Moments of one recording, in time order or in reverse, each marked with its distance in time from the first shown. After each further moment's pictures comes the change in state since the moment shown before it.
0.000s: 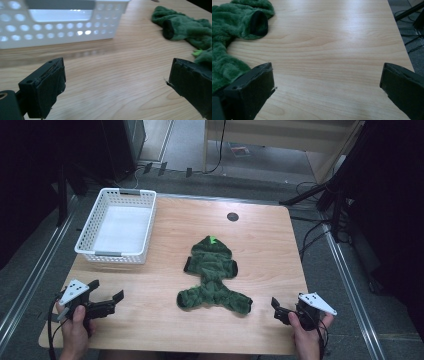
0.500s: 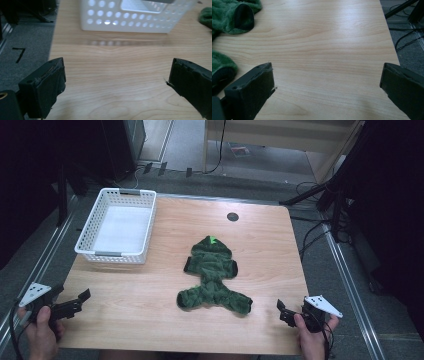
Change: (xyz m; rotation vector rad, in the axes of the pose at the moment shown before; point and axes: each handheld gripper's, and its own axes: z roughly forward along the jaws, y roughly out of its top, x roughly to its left) left arm 0.075 -0.014 -0.033 0.000 0.131 -0.110; right arm -0.017 -0.009 -0.002 0.015 -0.025 0.022
